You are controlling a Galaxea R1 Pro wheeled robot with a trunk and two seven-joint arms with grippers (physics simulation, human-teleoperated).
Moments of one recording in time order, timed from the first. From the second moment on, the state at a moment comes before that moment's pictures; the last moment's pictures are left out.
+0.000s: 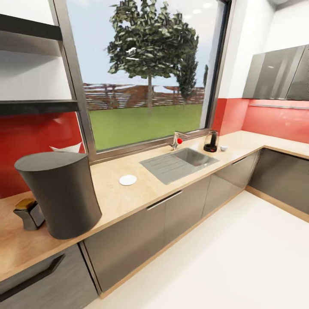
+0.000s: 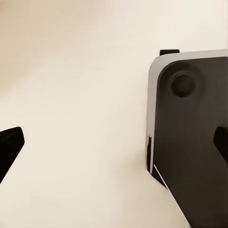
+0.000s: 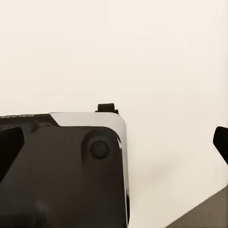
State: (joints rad) left arm -0.08 0.06 -0.19 0.00 0.16 -0.15 0.15; right arm -0.22 -0.06 -0.21 -0.03 0.15 -0.08 0.02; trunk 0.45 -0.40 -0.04
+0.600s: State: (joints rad) left arm -0.08 0.06 -0.19 0.00 0.16 -0.15 0.15; right arm -0.22 -0.06 -0.21 -0.03 0.15 -0.08 0.02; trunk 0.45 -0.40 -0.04
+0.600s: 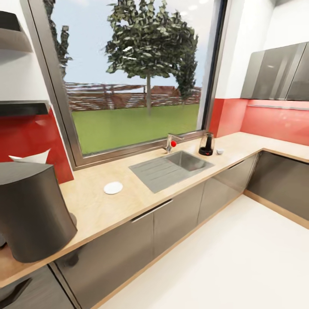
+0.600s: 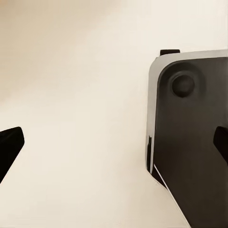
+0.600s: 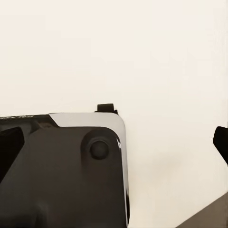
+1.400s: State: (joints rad) left arm -0.08 0.06 -0.18 0.00 0.16 -0.15 0.15; right arm -0.22 -0.05 -0.21 -0.03 0.15 -0.08 0.02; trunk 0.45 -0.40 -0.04
